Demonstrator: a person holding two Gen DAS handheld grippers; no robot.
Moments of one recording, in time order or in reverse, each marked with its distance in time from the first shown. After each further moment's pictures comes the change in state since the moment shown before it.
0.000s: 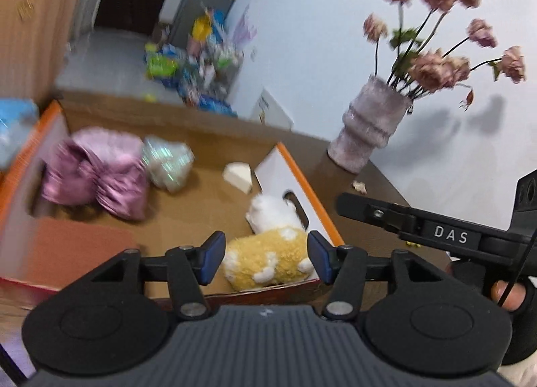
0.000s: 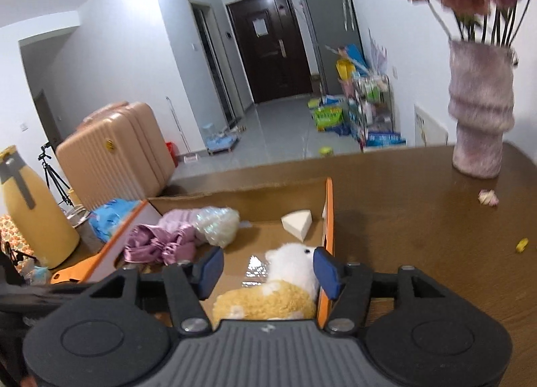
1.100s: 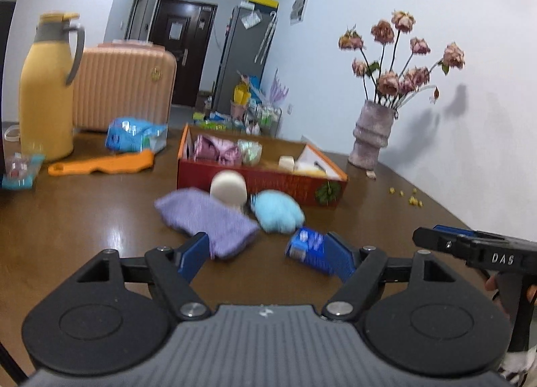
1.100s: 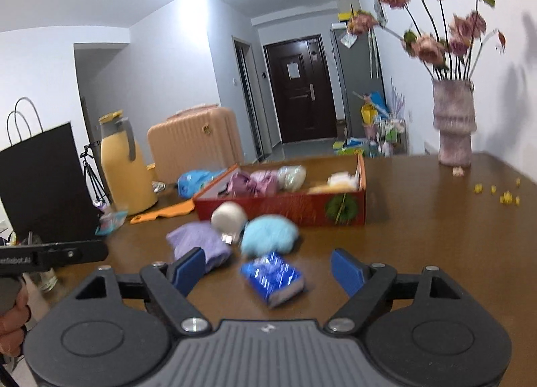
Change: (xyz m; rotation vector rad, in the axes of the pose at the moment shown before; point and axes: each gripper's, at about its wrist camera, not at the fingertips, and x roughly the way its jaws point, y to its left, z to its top) left arm -0.252 -0.014 -0.194 0.092 -0.206 0.178; right arm -0.217 0.086 -0.200 -0.093 -0.149 0.061
